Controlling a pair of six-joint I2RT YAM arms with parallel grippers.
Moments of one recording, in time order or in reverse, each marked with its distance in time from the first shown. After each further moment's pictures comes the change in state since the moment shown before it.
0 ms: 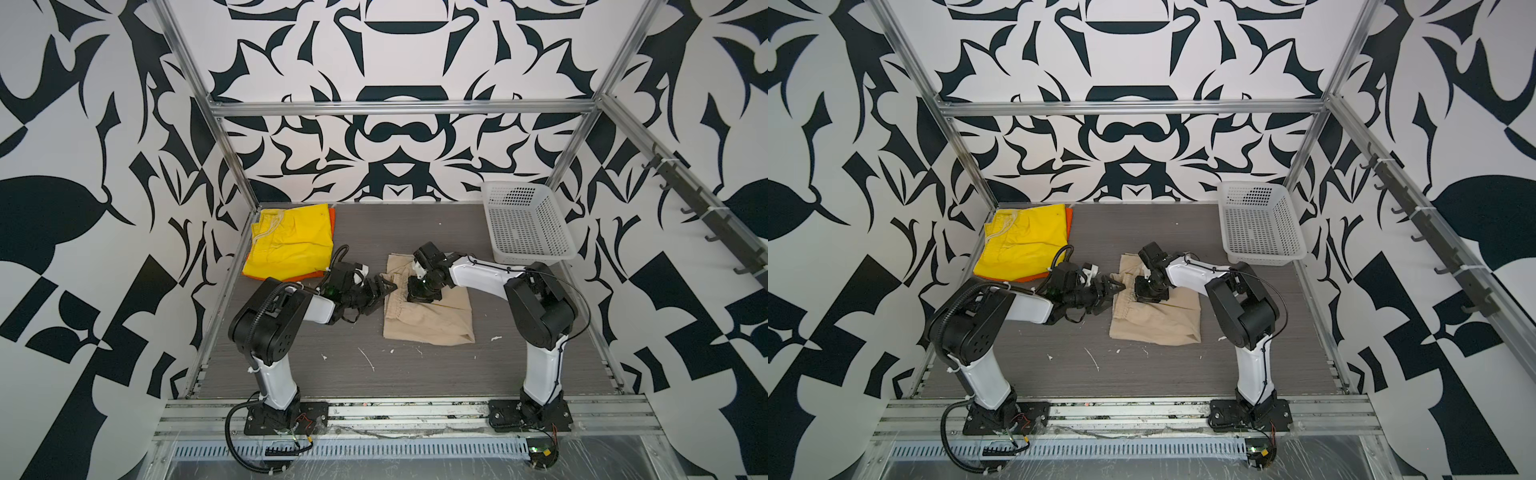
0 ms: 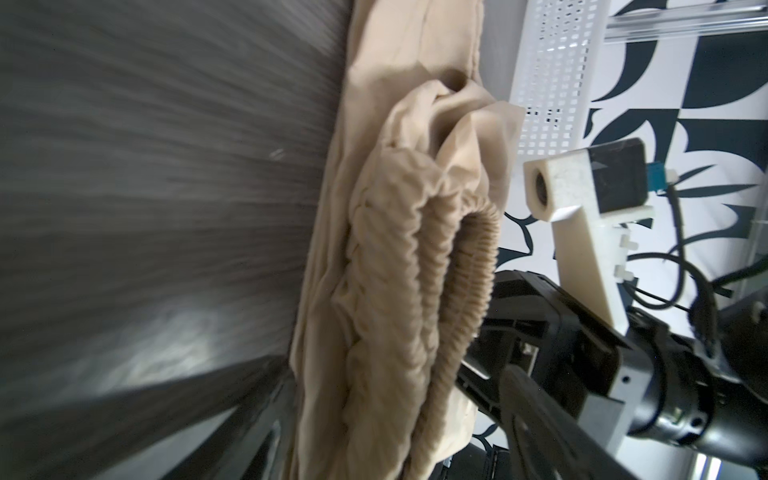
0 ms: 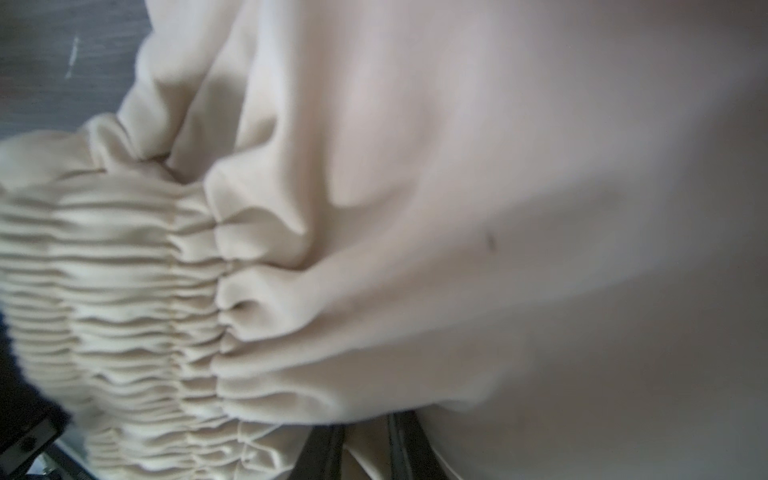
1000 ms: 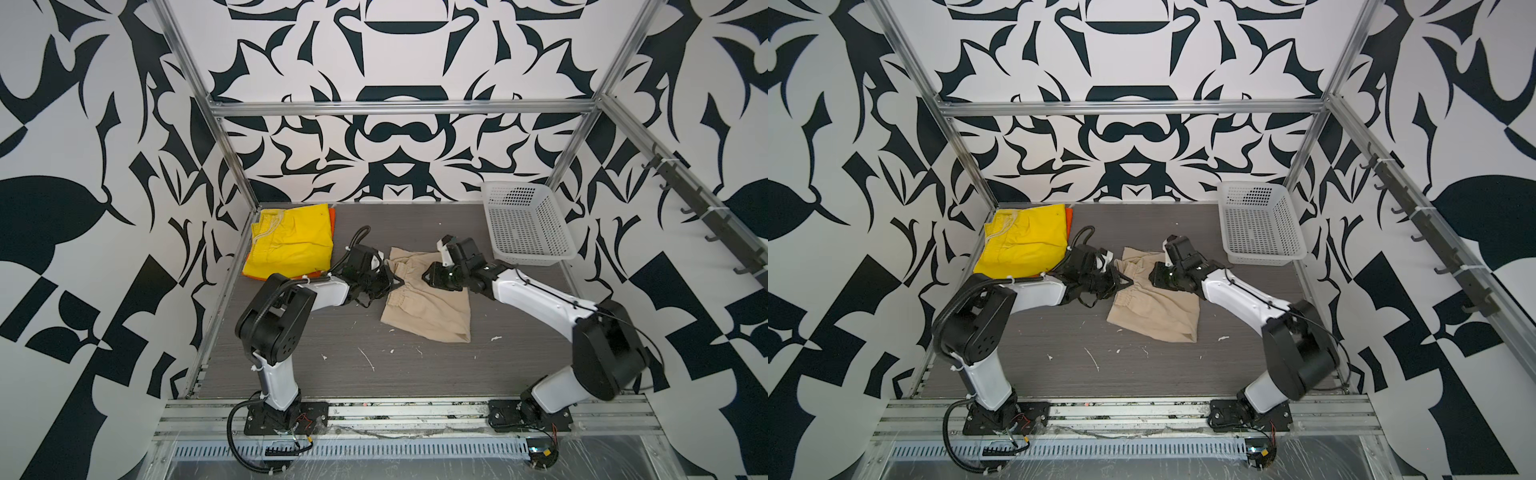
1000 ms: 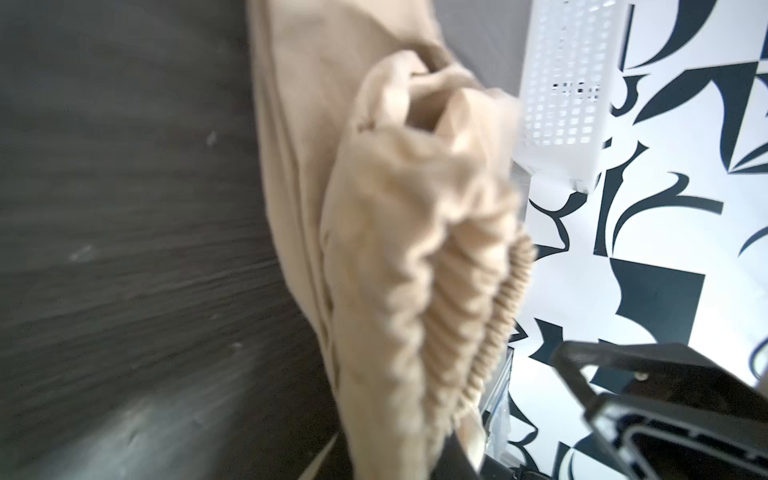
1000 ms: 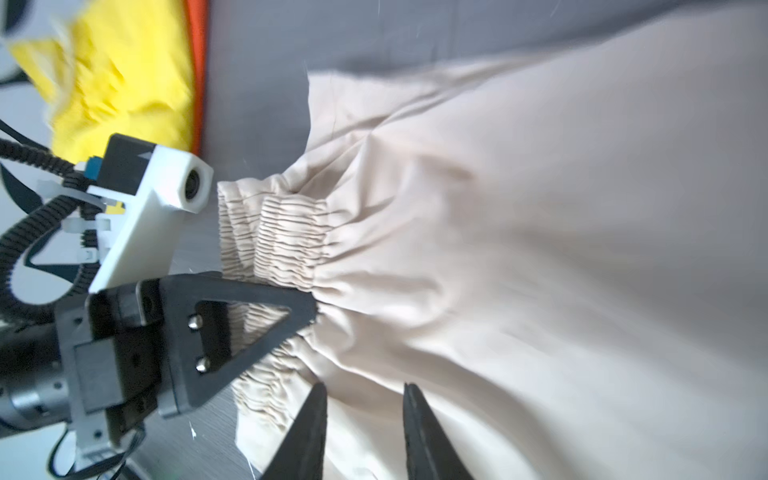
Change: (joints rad) left arm -0.071 -0.021 0.315 -0.447 -0.120 0.198; right arm -0.090 -0.468 -0.249 0.171 0.100 0.034
